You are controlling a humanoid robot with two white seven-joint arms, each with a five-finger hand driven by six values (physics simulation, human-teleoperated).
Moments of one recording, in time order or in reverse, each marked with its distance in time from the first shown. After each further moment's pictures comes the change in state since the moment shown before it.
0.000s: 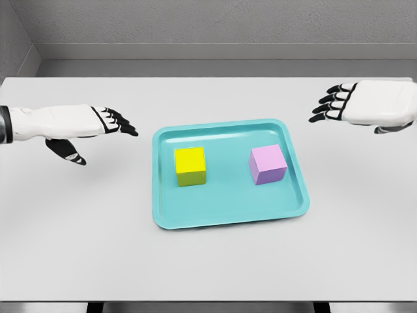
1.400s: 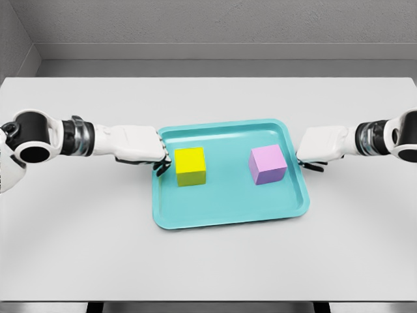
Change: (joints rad) left arm -0.035 -0.267 -0.091 0.000 -0.328 0.000 -0.023; right arm -0.005 0.274 0.247 0.237 0.281 0.000 0.001
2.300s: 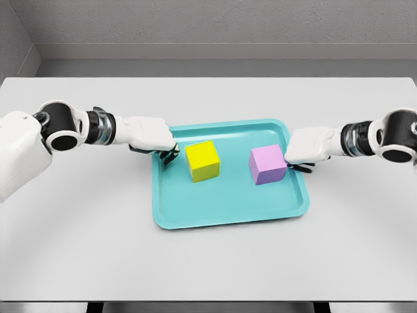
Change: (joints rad) left arm -0.060 -0.146 -0.018 0.200 -0.128 0.000 -0.001; right arm -0.005 0.058 0.013 0.008 0.013 0.010 0.002
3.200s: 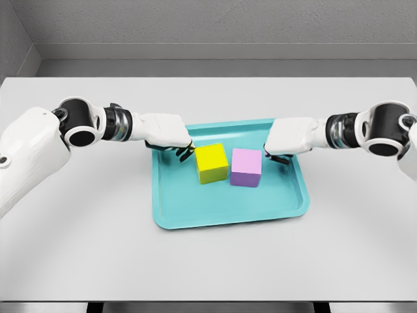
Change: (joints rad) left arm -0.018 -0.078 0.004 0.038 -0.003 0.000 0.001; right arm 0.009 0.069 -0.083 -0.036 -0.004 -0.010 -0.002
